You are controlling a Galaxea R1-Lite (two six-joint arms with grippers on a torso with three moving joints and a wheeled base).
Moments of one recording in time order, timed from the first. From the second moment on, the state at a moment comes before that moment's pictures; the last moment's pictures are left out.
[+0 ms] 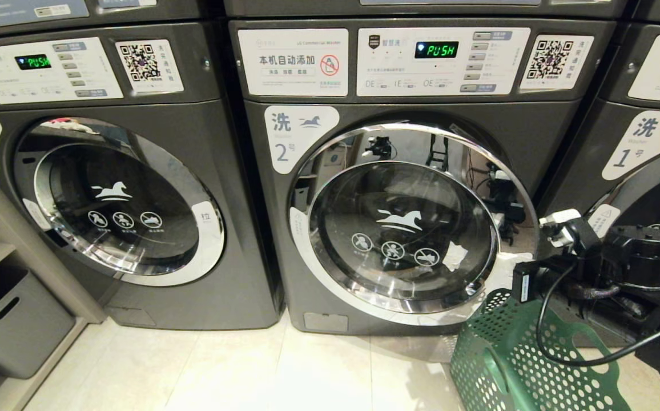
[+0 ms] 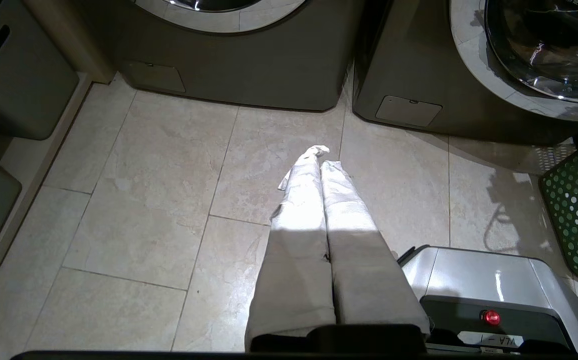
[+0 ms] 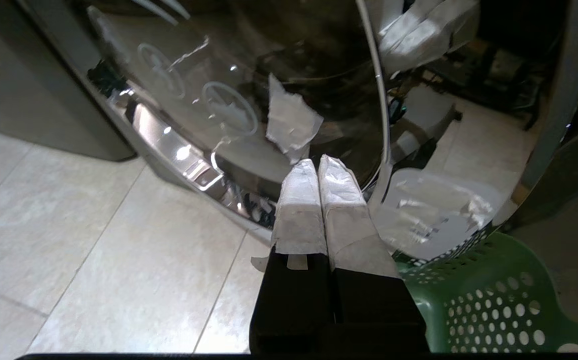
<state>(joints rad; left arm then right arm) -0.41 0.31 -0.59 0.64 0.47 -0.20 0.12 1.79 -0.50 -1.06 0.11 -0.07</state>
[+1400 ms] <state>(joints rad) -0.41 0.28 -0.18 0.33 -0.08 -0.25 0.06 2.01 -0.78 -1.06 -0.10 -0.07</state>
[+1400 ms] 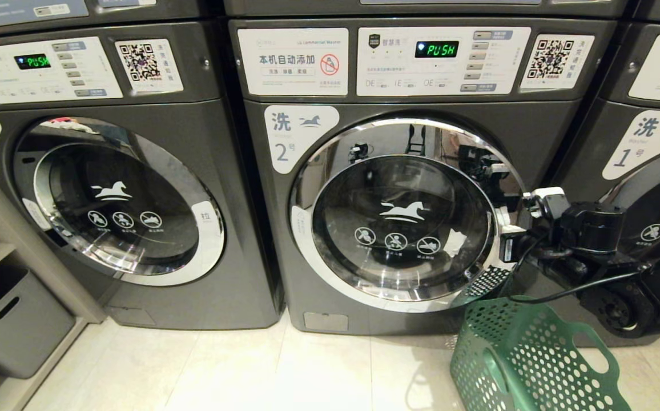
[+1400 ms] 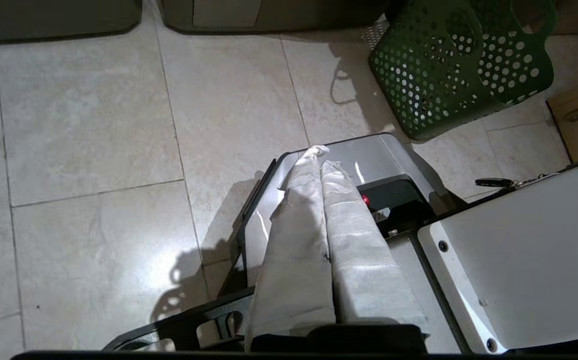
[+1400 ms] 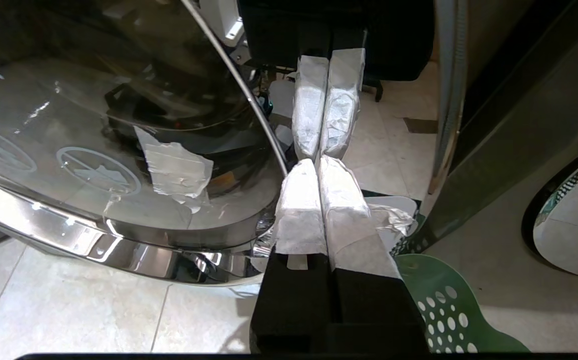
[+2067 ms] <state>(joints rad) -0.41 0.28 -0.16 0.32 -0.06 -0.28 0.01 2.06 -0.79 -1.06 -0.10 -0.07</state>
